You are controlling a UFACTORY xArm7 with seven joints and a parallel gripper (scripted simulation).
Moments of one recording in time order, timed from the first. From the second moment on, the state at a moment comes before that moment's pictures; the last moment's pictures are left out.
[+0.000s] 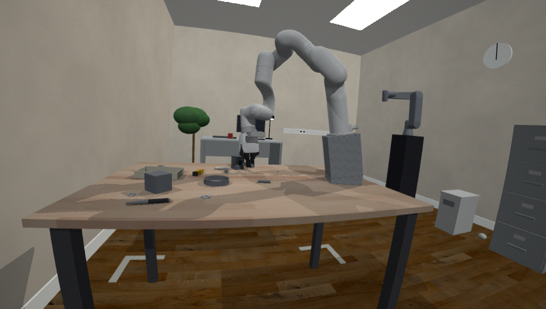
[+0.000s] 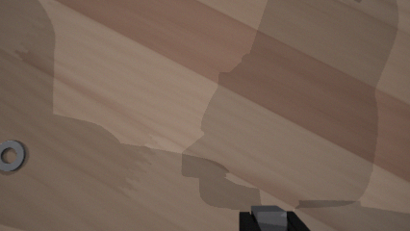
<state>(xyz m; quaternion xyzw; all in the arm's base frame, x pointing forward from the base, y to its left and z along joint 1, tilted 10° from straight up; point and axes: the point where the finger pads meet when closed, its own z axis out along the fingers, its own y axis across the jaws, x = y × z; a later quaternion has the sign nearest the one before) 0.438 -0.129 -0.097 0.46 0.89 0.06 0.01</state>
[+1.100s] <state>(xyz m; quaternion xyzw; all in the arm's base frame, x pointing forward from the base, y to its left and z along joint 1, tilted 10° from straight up) 0.437 -0.123 -0.112 0.46 0.89 0.07 0.01</state>
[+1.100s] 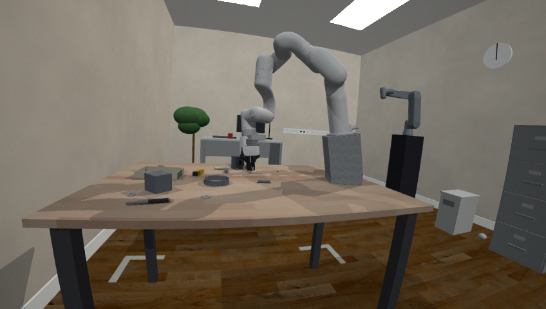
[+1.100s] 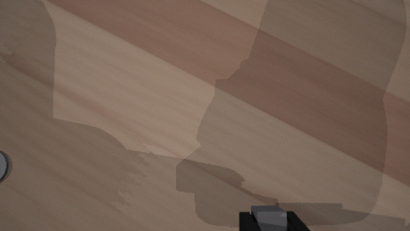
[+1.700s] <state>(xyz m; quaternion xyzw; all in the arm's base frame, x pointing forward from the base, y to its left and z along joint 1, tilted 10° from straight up) 0.438 -0.124 -0.117 0.46 0.89 0.06 0.01</state>
